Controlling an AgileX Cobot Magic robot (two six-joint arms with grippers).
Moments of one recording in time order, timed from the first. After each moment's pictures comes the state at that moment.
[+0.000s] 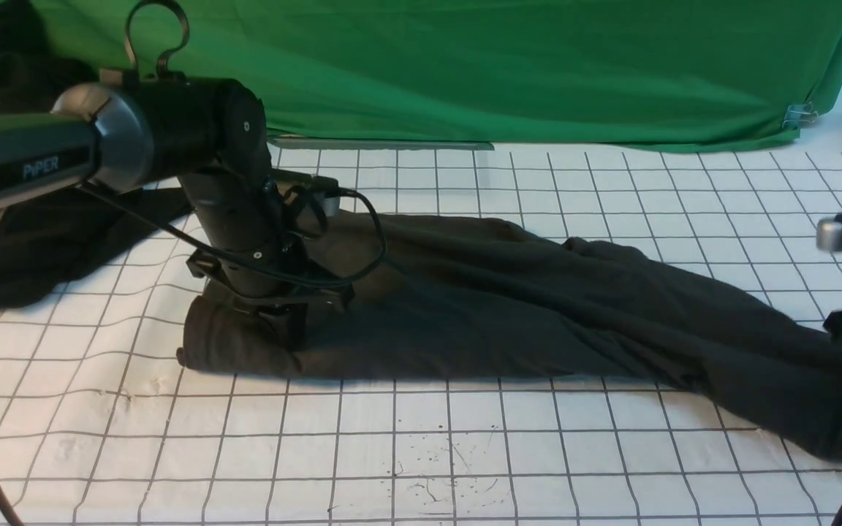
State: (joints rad) right arm -0.14 1.84 -1.29 0.00 0.99 -0.17; left arm -0.30 2.03 -1.51 -0.09 1.00 0.10
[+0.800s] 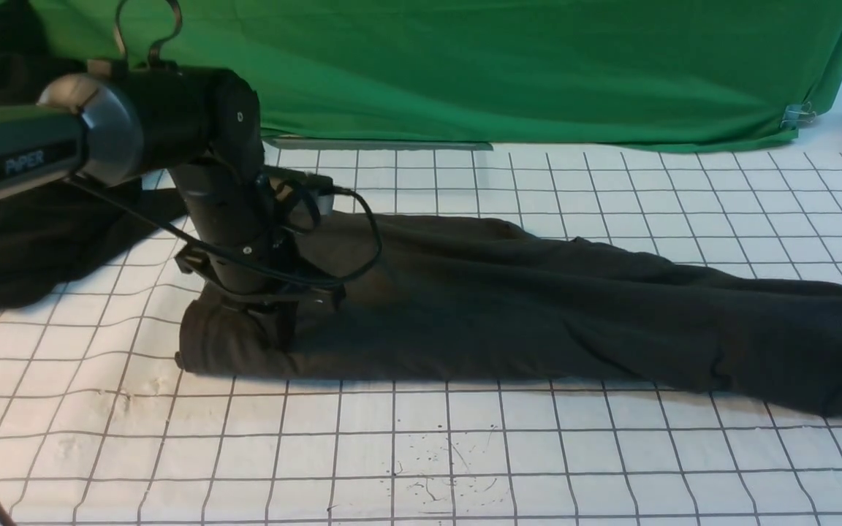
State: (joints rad) right arm -0.14 1.87 -1.54 -0.13 1.17 0.01; left arm -0.30 1.97 -1.51 -0.07 1.06 0.10
